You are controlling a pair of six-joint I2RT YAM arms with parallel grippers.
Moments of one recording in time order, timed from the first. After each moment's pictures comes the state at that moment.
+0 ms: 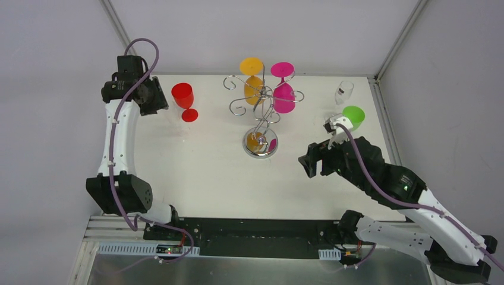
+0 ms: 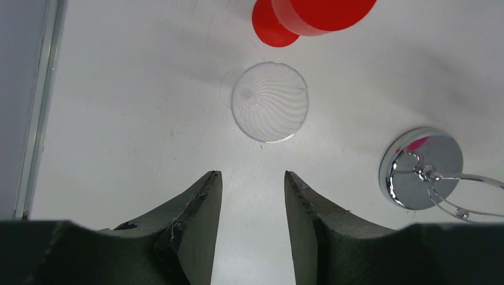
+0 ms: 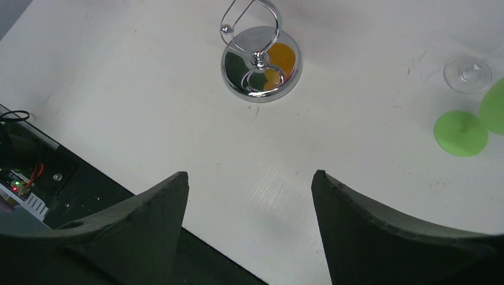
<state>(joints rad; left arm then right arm) 0.12 1.50 1.66 -1.05 -0.03 -0.25 0.98 0.72 1.09 -0.86 0.33 0.31</state>
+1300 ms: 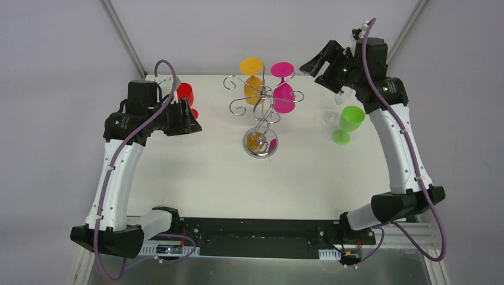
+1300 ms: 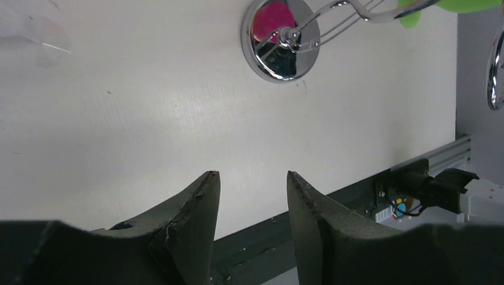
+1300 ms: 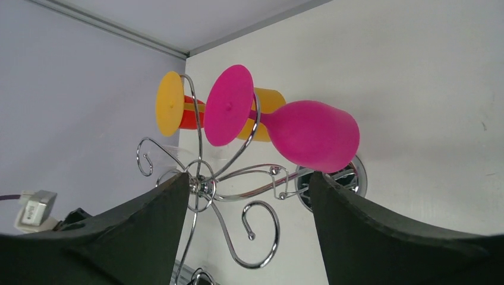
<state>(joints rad) -0.12 1.14 1.47 -1.08 0.34 -0.26 0.27 1.44 1.84 -0.80 -0.20 0.70</state>
